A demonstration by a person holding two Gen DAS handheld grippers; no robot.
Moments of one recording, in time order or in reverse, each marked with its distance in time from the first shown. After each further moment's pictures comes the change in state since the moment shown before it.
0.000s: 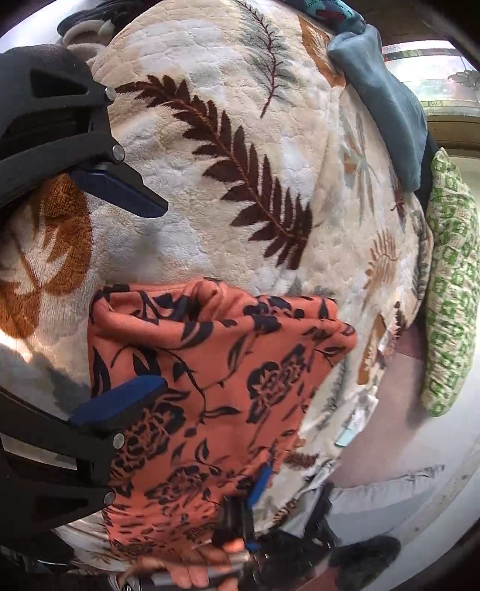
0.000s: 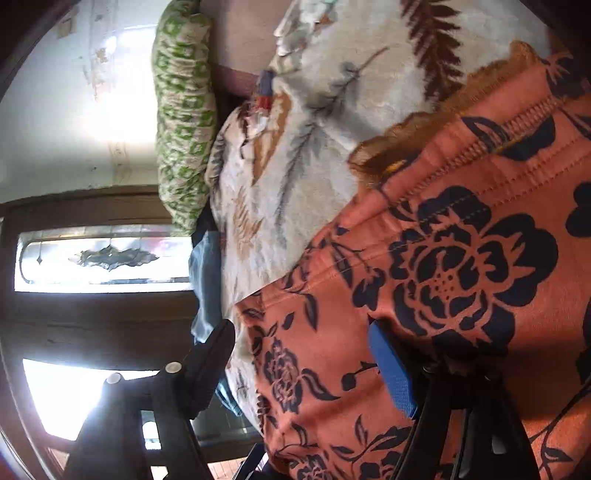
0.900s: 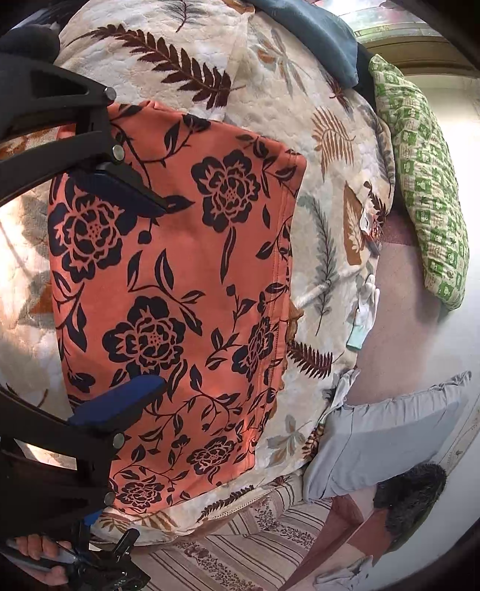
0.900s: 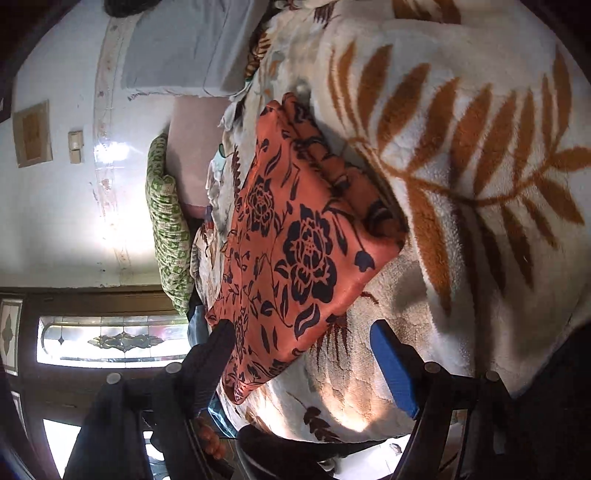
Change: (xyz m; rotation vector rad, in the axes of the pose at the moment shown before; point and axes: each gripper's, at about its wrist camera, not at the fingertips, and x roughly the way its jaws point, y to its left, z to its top) left arm -0.019 -0.144 0.029 0.191 -0.034 -0.128; right arm -0.290 -0.155 -0.175 0.285 -0.412 -0.055
